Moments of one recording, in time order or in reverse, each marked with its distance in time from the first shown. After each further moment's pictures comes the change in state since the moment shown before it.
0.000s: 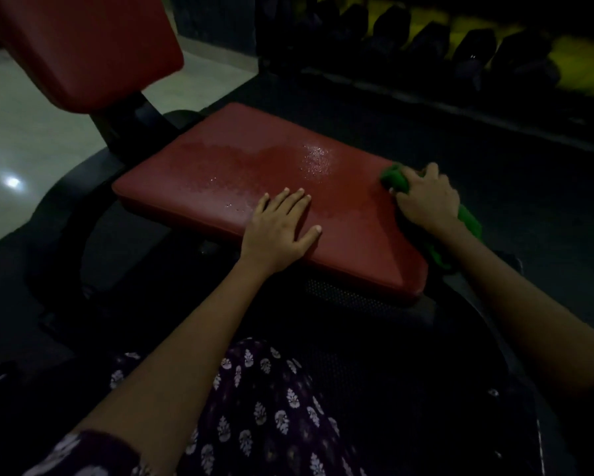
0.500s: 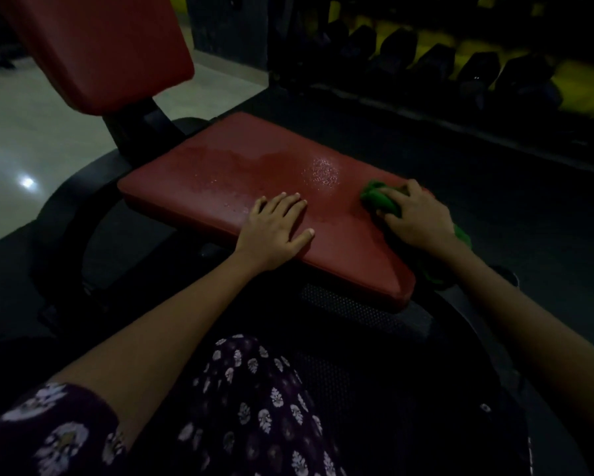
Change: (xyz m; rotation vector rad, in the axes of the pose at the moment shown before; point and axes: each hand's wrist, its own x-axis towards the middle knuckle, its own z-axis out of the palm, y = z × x) left_hand 0.003 0.000 -0.003 0.102 -0.072 0.010; right_hand -0.011 0.015 -0.001 -0.028 0.013 -0.300
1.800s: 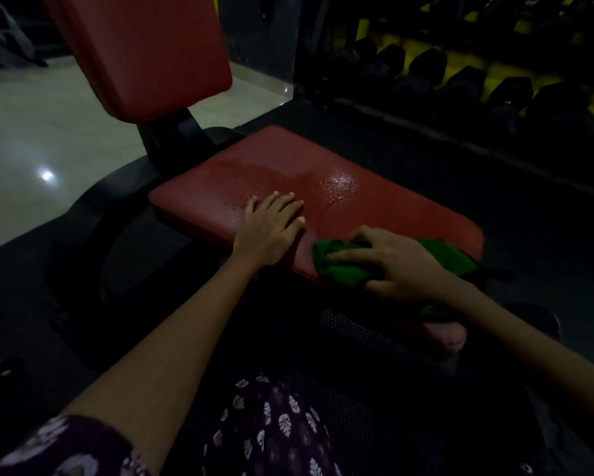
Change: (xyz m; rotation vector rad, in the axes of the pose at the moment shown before) left_hand 0.018 -0.069 -0.005 -0.142 0.038 -0.175; right_hand -0.003 -0.086 -0.012 0.053 -0.120 -0.684
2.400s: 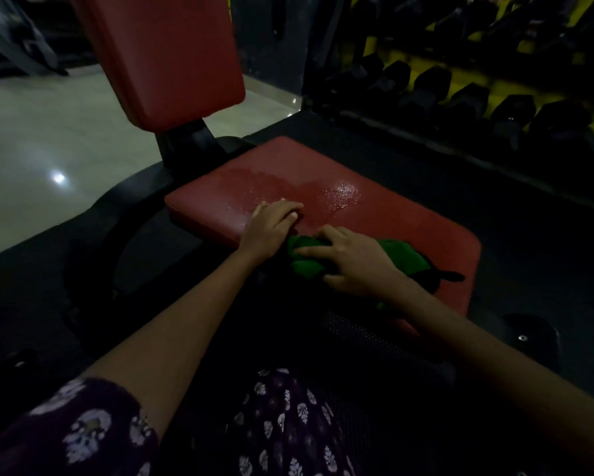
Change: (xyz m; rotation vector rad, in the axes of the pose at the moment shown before) left_hand 0.002 -0.006 -0.009 -0.569 0.045 -0.086; right_hand 0.041 -0.037 0.004 -0.110 0.029 -0.009
